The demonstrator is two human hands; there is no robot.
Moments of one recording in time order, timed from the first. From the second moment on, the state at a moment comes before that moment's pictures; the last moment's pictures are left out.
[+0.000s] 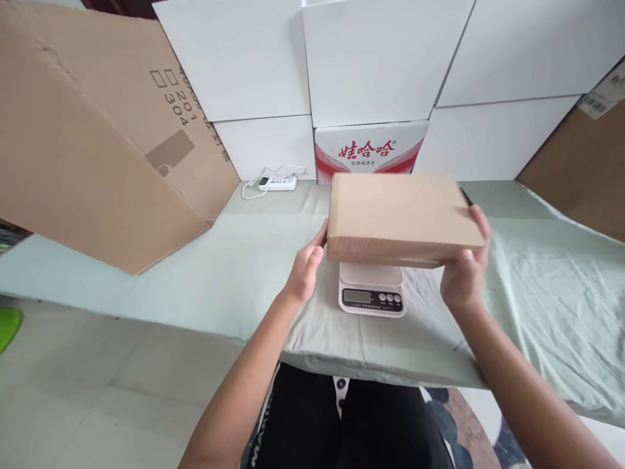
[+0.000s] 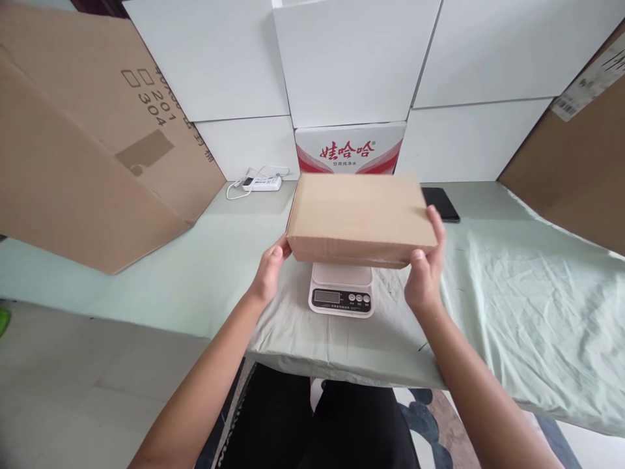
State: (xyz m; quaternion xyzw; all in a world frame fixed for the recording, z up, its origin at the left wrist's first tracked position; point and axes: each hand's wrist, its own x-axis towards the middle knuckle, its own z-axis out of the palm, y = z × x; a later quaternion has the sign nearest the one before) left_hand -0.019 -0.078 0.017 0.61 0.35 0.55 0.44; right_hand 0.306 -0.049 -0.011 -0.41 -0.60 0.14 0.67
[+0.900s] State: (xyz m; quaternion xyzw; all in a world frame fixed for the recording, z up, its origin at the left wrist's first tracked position) left_hand 0.008 0.050 -0.031 0.47 0.41 0.58 0.52; right_hand 0.297 0.086 -0.063 -0.43 -0.62 0.20 0.62
